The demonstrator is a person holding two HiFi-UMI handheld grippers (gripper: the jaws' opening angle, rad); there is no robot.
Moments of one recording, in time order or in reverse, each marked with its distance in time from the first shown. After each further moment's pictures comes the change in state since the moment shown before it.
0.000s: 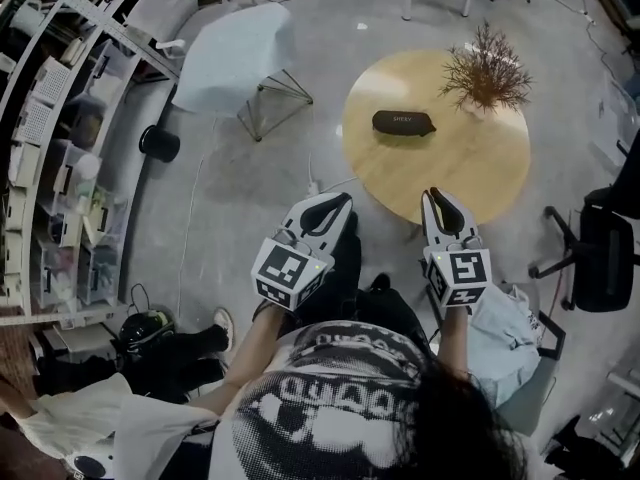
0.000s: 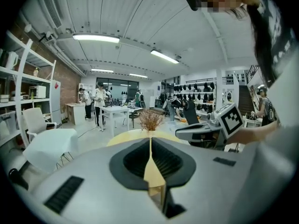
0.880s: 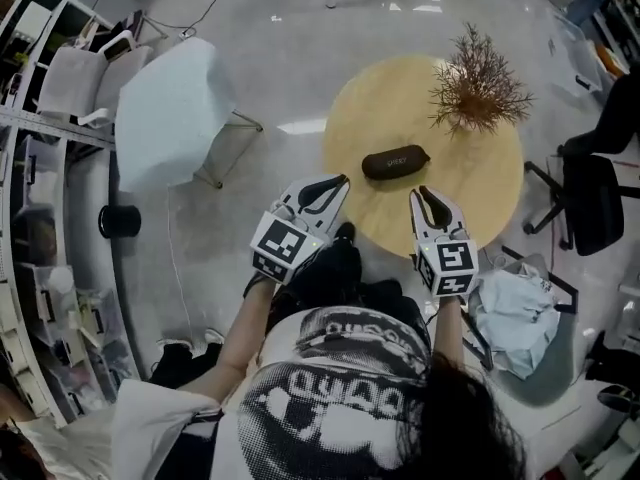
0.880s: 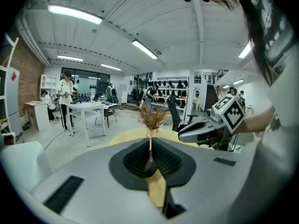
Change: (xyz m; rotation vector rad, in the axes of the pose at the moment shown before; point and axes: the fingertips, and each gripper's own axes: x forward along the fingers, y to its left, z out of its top) left arm 0.161 0.162 0.010 0.116 0.058 -0.419; right arm 0.160 -0.047 -0.003 0.082 0.174 -0.309
